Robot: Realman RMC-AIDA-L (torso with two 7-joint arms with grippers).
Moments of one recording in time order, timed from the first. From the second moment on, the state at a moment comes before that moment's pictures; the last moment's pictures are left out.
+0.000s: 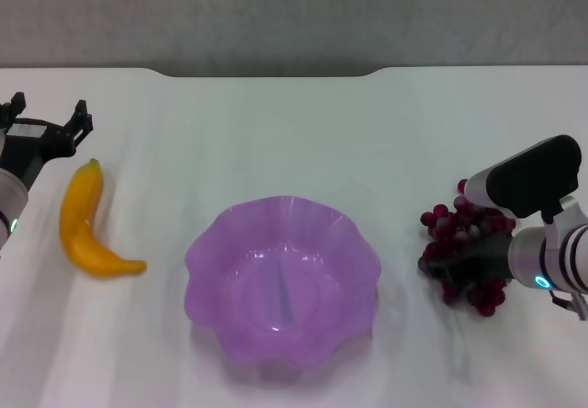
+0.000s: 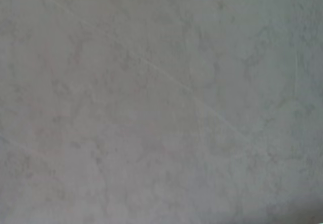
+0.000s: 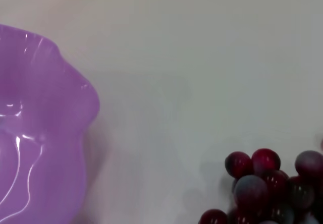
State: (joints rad) left arm -0.57 -2.03 1.63 0.29 -0.33 0.68 -0.04; right arm 0.49 2.01 -1.78 -0.87 0.68 0.58 -0.41
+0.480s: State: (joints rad) left arm -0.57 -2.03 1.63 0.29 -0.33 0.68 -0.04; right arm 0.49 2.01 -1.79 -0.87 0.69 0.56 -0.41
